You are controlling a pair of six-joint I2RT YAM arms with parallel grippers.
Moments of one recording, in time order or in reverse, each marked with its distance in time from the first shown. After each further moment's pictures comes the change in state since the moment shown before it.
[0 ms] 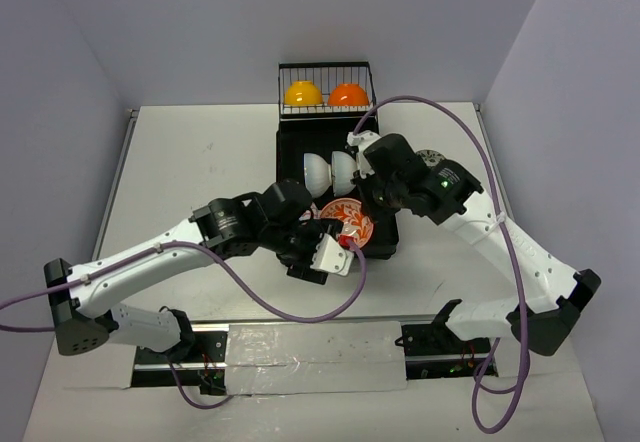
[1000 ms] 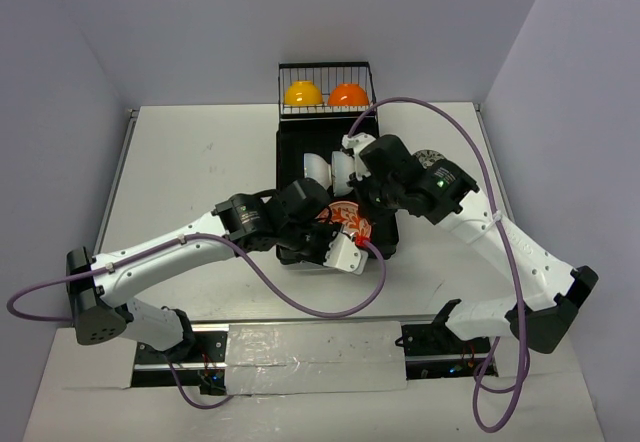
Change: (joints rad) left arm -0.010 0.127 0.064 -0.036 -0.069 0.052; right arm 0.021 0.013 0.009 -0.002 -0.015 -0.011
